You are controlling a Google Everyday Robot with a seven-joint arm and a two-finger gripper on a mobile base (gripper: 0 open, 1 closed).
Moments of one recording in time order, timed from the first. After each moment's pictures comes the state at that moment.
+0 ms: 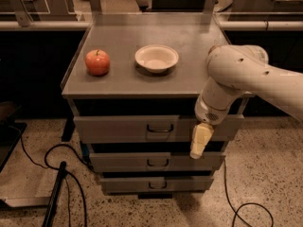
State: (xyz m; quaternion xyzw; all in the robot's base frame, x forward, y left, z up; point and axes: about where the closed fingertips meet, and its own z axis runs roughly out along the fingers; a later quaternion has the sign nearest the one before) arm 0.529 -0.150 0.718 -0.62 0.78 0.05 0.08
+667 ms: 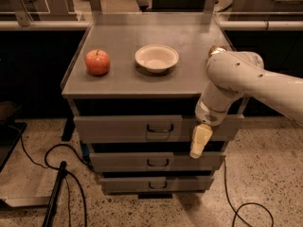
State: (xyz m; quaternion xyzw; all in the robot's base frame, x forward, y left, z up) arm 0.542 -0.156 0.691 -0.60 0.79 0.06 0.07
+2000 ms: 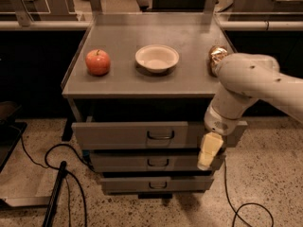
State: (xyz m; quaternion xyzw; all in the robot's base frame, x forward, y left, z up) arm 0.500 -0.169 0.697 -0.58 0.81 0.08 0.05
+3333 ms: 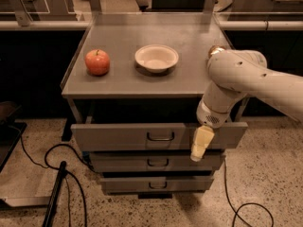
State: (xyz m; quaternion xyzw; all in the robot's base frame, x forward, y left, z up) arm 0.523 -0.160 0.699 -0.59 0.80 0.07 0.06
